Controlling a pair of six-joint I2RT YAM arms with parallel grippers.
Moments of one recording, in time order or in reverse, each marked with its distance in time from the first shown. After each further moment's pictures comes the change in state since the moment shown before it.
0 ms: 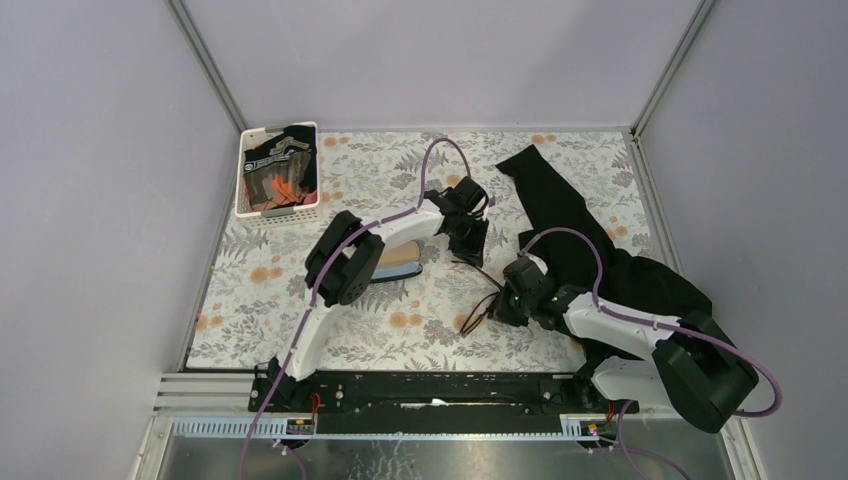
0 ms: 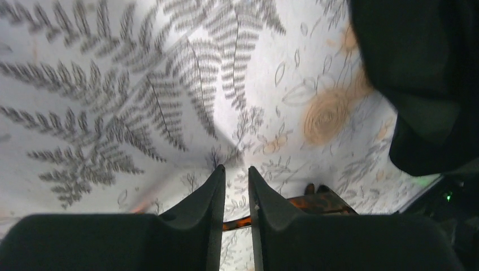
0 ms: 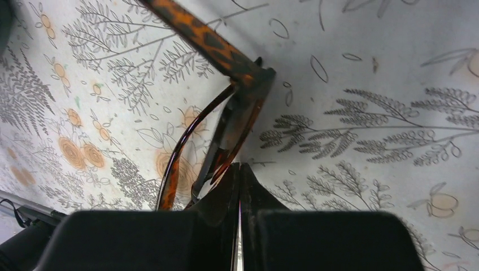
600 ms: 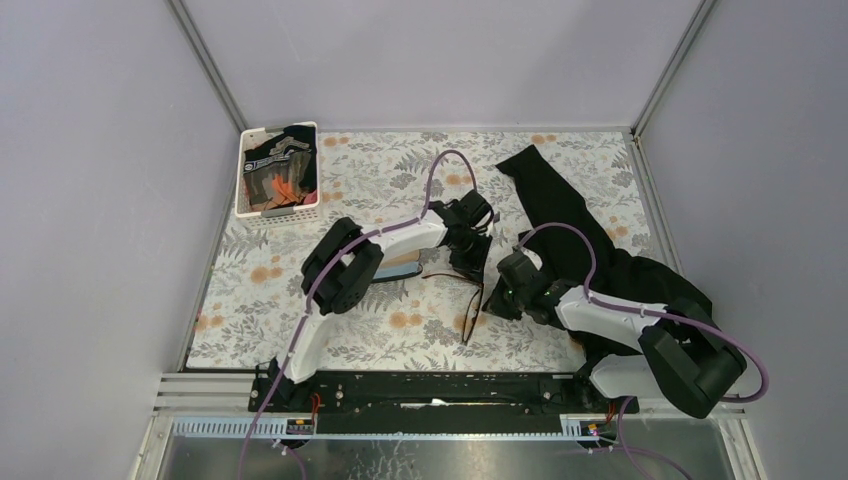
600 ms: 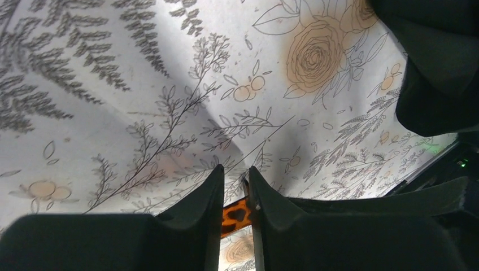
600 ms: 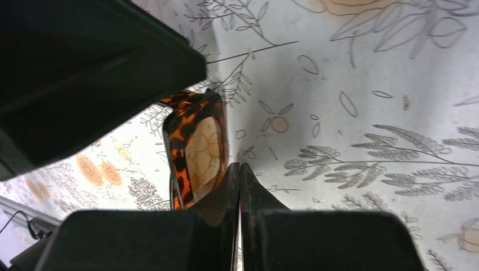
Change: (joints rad) left arm -0.059 -0.077 -0.114 -0.021 0.025 0.001; right arm 0.001 0.108 0.045 0.098 0.009 0.017
